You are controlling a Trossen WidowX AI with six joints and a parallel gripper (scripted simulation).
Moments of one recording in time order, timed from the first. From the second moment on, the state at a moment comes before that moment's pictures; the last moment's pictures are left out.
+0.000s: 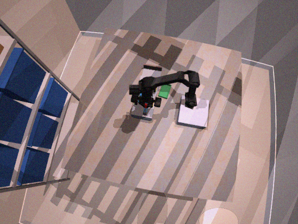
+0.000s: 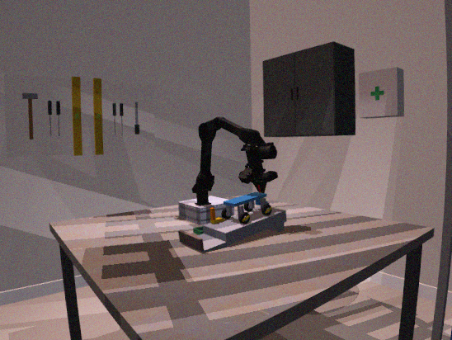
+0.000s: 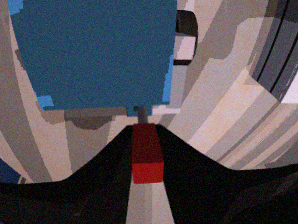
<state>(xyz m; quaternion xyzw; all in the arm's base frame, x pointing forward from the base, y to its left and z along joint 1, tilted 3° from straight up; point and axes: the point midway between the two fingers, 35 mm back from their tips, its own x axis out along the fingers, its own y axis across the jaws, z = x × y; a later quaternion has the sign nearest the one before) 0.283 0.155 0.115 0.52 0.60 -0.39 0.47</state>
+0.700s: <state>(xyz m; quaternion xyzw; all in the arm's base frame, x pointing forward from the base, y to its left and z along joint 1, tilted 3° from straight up) 0.282 0.155 0.122 0.52 0.60 -0.39 0.47</state>
